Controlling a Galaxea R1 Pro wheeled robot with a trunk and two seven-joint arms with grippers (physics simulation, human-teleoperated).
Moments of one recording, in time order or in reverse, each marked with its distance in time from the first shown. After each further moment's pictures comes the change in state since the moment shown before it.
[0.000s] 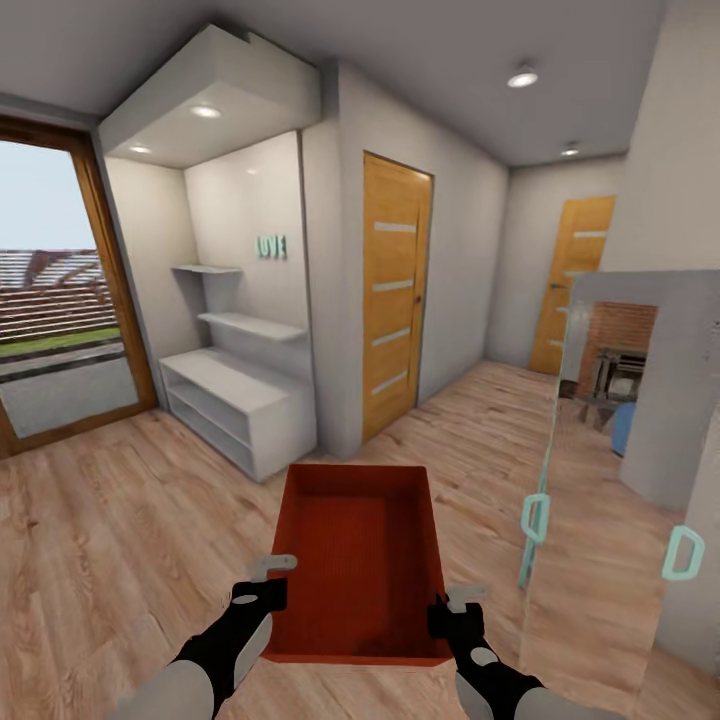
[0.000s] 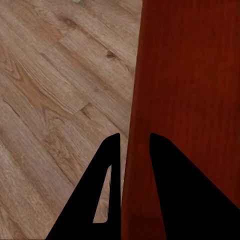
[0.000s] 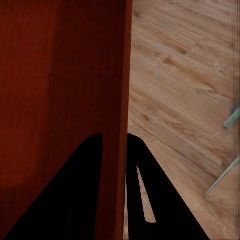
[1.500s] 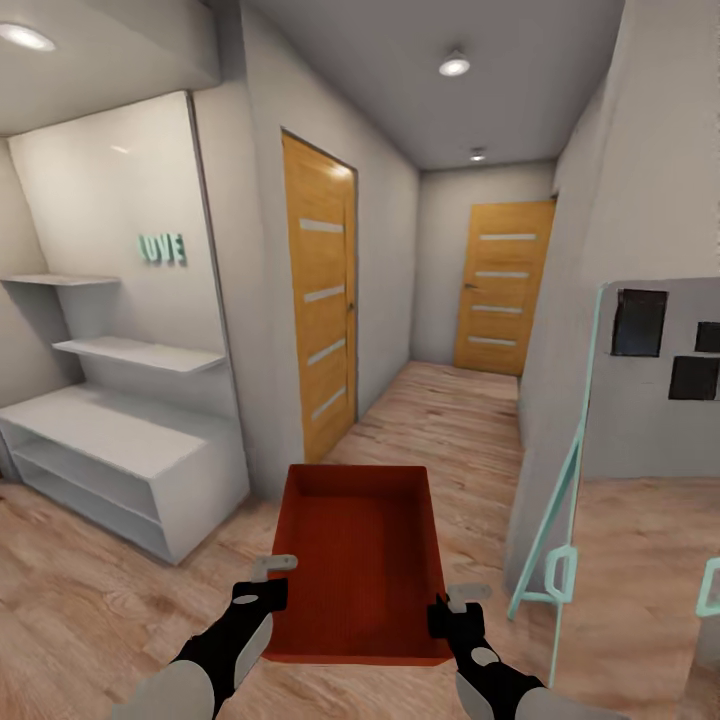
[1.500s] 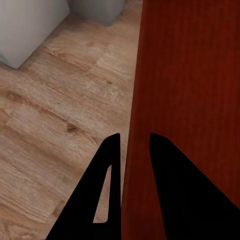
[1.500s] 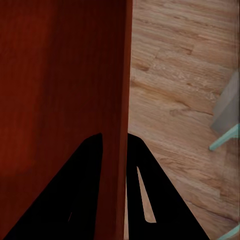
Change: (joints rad) left arm 0.000 -0.001 0.000 0.000 0.001 0.000 0.002; right arm 0.000 -0.002 -0.002 0.000 0.000 0.000 0.004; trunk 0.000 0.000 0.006
